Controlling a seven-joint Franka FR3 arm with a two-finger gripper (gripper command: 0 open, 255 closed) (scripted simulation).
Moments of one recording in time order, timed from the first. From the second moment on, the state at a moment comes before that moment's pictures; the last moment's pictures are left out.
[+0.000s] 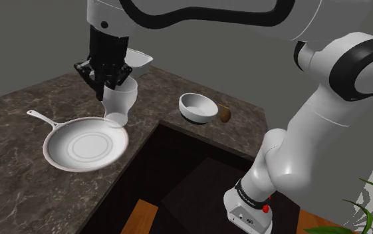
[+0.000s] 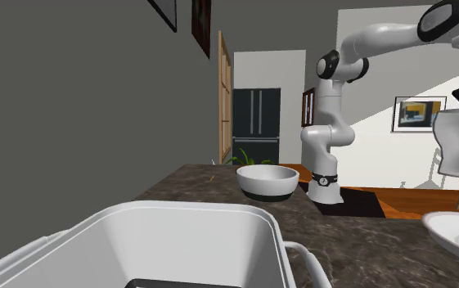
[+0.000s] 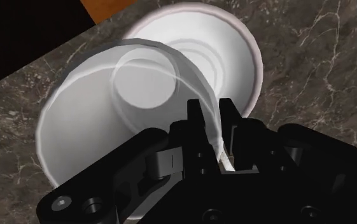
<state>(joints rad) 0.42 0.00 0.22 -1.75 0.02 1.85 0.66</state>
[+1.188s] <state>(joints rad) 0.67 0.49 0.32 -1.19 -0.16 1.76 0.99</state>
